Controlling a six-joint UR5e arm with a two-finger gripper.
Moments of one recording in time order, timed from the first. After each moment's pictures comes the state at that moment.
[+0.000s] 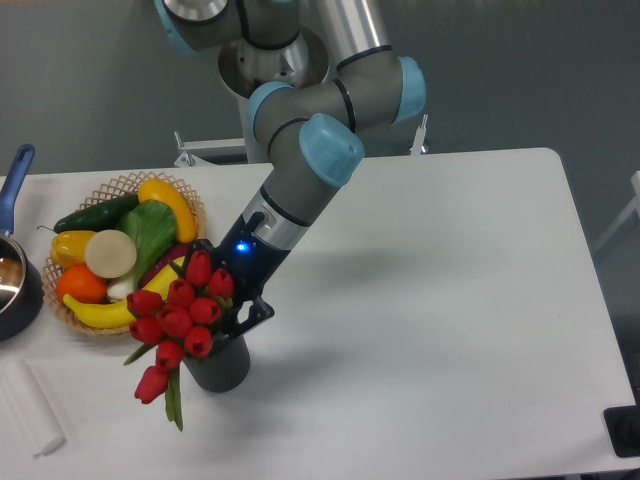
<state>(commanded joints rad) 2.39 -1.86 -1.82 -0.71 0.77 1.04</state>
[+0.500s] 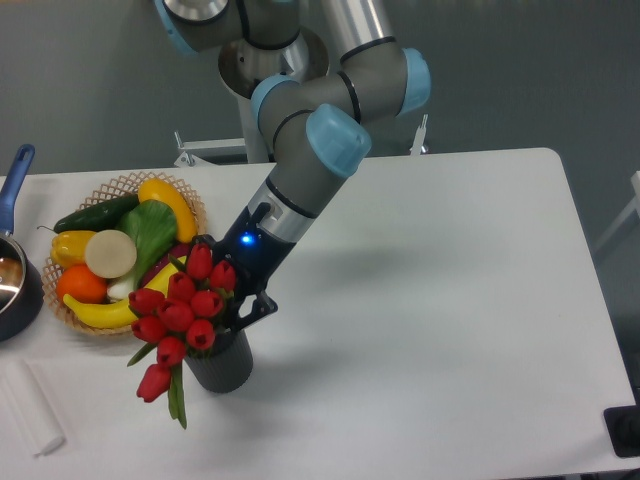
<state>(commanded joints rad) 2.43 -1.82 -1.82 -0.71 0.68 1.01</state>
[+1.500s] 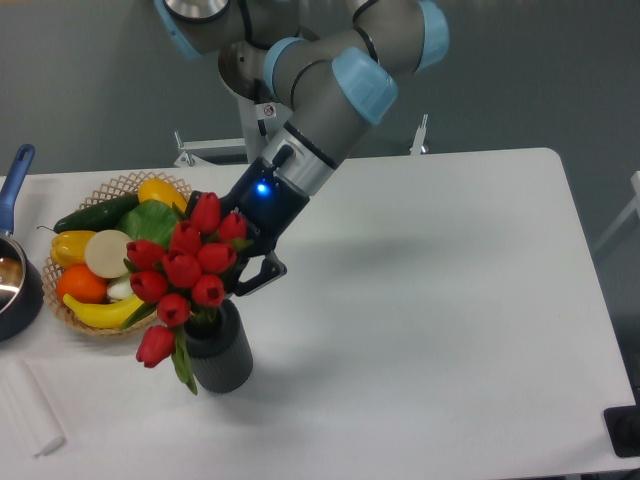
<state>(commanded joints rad) 2.49 -1.73 -1.79 -0.71 0.57 0.88</state>
